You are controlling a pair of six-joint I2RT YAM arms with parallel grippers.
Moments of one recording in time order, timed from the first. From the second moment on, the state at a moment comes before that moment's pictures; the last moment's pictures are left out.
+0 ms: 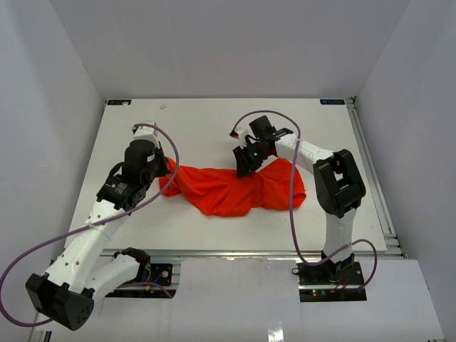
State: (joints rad) left arm -0.41 0.95 0.96 -0.51 -0.29 -0.35; right arm 0.54 1.97 1.46 -0.57 -0.54 -0.13
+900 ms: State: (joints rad) left arm -0.41 0.93 0.96 -0.51 -0.29 -0.36; right arm 0.54 1.94 1.40 -0.52 -0.49 -0.15
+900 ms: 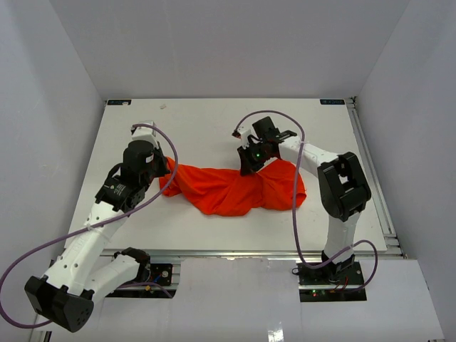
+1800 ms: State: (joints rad) left arm -0.41 1.13 1.51 -0.36 -0.40 -0.11; right arm -0.01 1.48 1.61 -0.24 -0.72 -0.12
